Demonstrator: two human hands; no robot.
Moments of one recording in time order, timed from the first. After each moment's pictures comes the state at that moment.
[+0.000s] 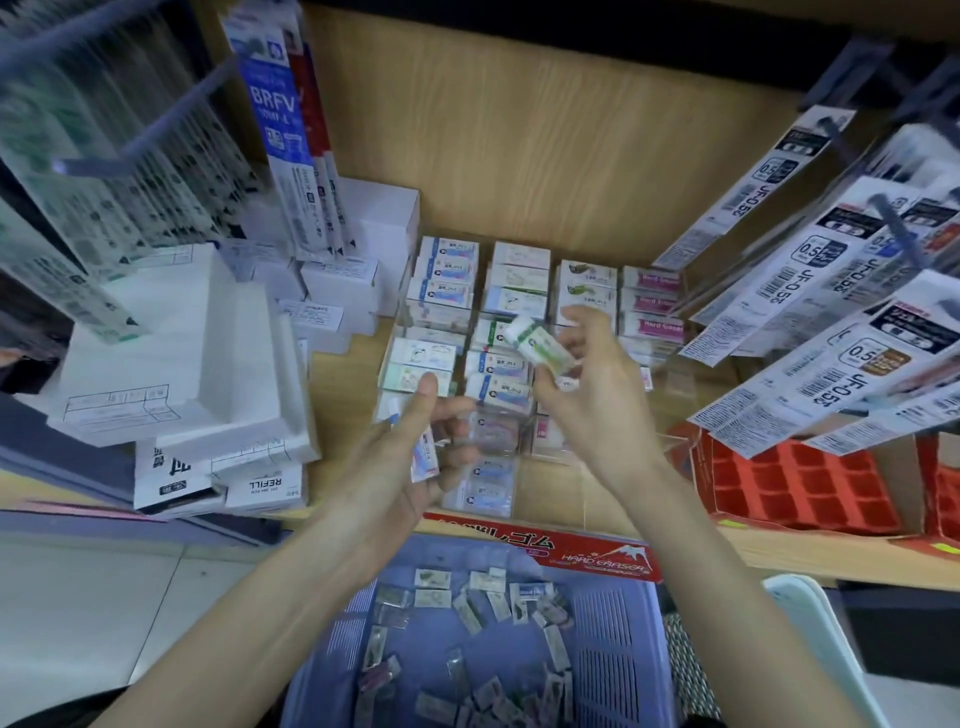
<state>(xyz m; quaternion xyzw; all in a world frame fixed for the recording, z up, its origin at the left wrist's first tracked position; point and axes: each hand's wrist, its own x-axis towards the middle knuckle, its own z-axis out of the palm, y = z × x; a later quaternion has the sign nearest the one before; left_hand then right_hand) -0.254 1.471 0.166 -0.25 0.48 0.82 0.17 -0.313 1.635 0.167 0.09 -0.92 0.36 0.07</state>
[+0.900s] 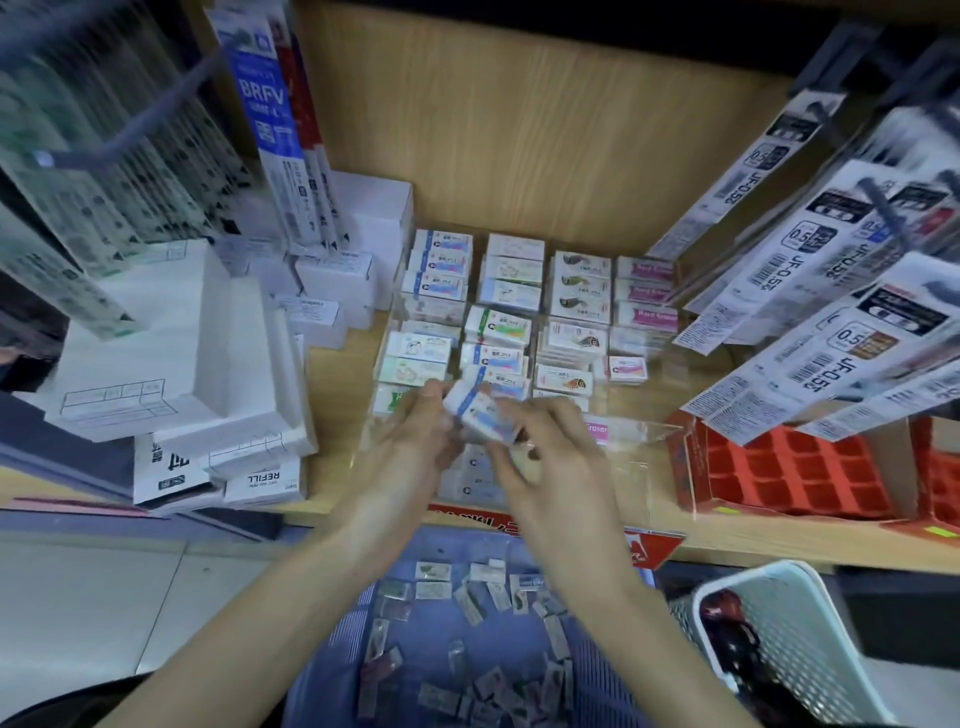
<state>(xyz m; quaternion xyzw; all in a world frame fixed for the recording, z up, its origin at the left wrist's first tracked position) -0.253 1.483 0.149 -0.16 0.57 0.80 0.12 -0.244 1.612 0.153 0.10 -0.92 0.37 0.11</state>
